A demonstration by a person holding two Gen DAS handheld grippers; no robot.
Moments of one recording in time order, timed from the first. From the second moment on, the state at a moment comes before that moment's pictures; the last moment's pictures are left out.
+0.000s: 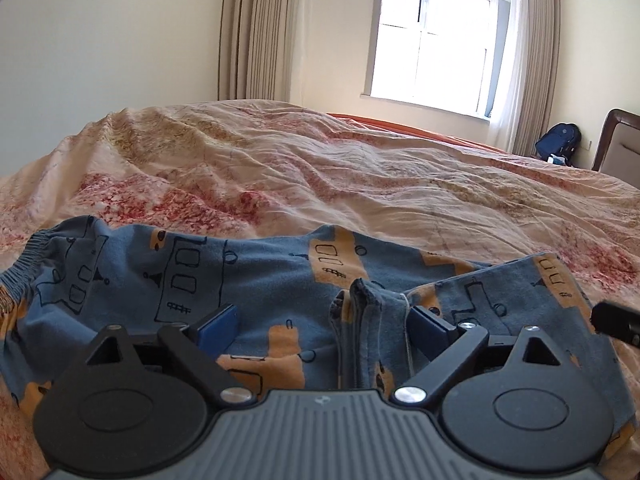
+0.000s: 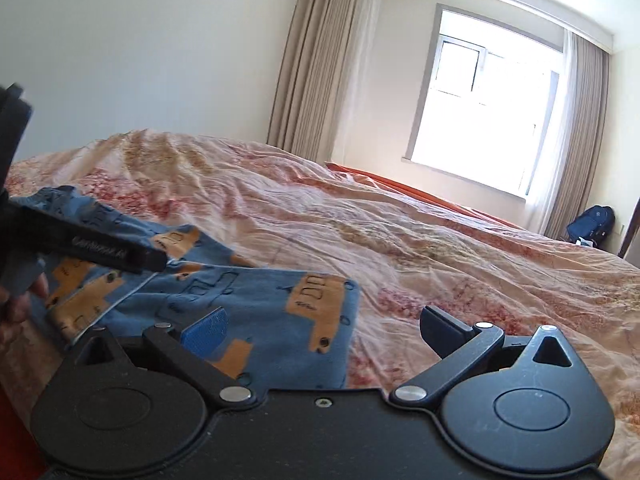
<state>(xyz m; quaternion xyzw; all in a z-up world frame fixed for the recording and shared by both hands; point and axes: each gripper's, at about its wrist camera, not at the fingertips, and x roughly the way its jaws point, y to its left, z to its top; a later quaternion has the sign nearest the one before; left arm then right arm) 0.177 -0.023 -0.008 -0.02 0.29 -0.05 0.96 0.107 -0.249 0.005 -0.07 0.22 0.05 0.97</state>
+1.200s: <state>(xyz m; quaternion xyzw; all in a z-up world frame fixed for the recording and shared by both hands) 0.074 0.045 -0.010 -0.09 0.22 0.02 0.97 0.060 -0.251 -0.025 0.00 0.26 -0.02 0.96</state>
